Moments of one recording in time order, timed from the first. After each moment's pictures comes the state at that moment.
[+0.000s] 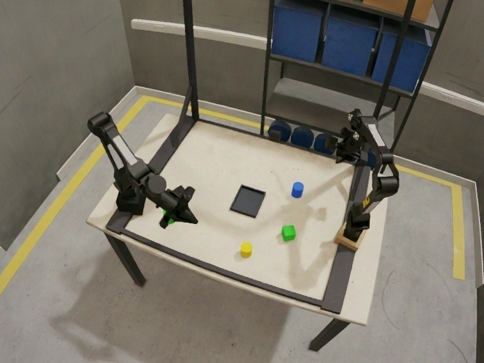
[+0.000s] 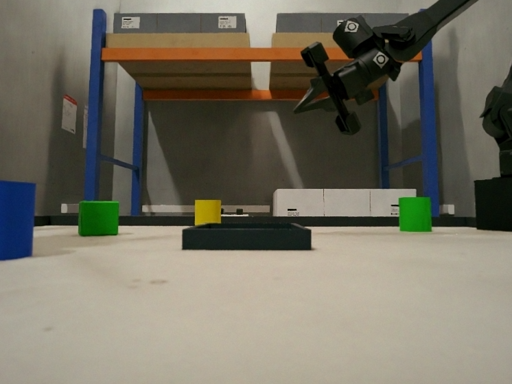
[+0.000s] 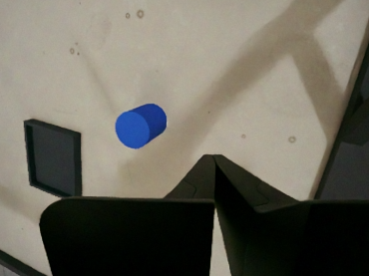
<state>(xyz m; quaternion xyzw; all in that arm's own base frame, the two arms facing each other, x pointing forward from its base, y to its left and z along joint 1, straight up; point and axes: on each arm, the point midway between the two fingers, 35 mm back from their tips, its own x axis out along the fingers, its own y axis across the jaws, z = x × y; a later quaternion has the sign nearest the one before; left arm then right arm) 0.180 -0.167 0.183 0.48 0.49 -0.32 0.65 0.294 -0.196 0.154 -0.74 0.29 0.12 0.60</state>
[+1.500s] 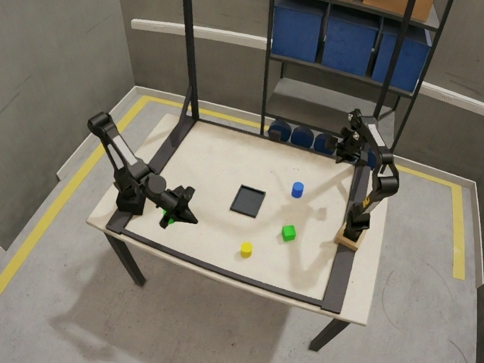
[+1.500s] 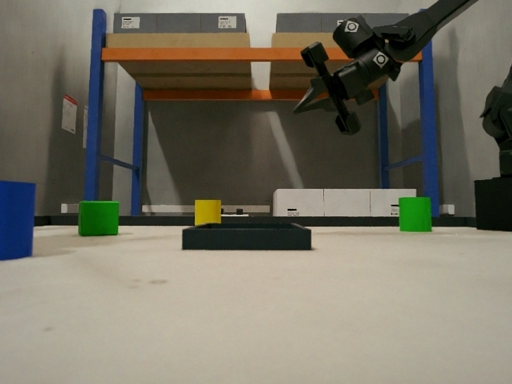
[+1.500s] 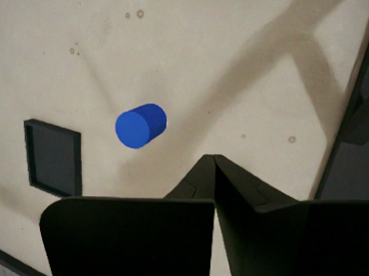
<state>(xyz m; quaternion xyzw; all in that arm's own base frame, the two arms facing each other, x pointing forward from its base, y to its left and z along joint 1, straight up) 0.180 -0.167 0.183 0.48 0.49 -0.32 0.65 0.294 -0.196 0.154 -0.74 0.29 0.12 0.60</state>
